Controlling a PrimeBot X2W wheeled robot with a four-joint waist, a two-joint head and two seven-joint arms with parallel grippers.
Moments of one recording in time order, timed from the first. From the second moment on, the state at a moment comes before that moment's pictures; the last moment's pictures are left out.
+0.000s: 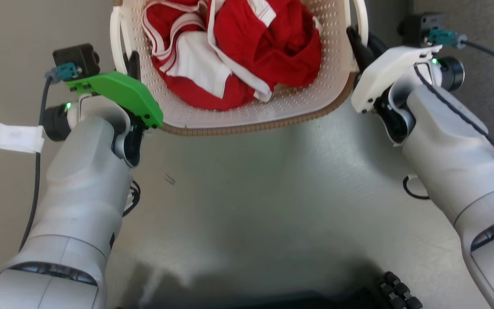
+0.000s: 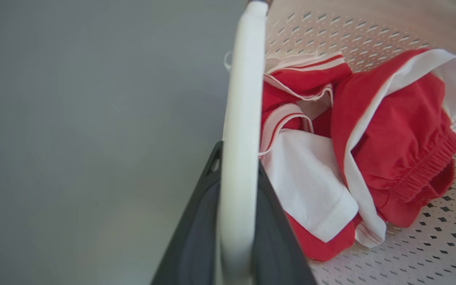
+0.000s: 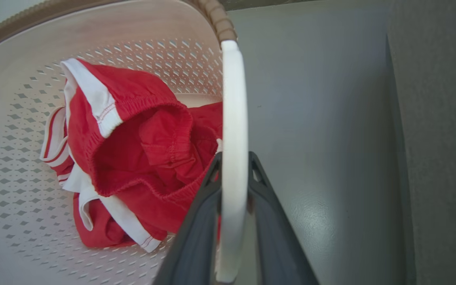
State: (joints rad) left arm -0.98 -0.04 -0.36 1.12 -0.64 -0.03 -0.19; right arm -1.00 -0.10 0.63 1.10 0.62 0.09 -0.22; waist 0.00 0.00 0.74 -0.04
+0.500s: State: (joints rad) left arm -1.03 -0.04 -0.36 1.15 -0.62 -0.03 -0.21; right arm -1.04 -0.11 0.63 1.11 0.60 0.09 -0.24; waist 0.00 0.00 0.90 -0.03
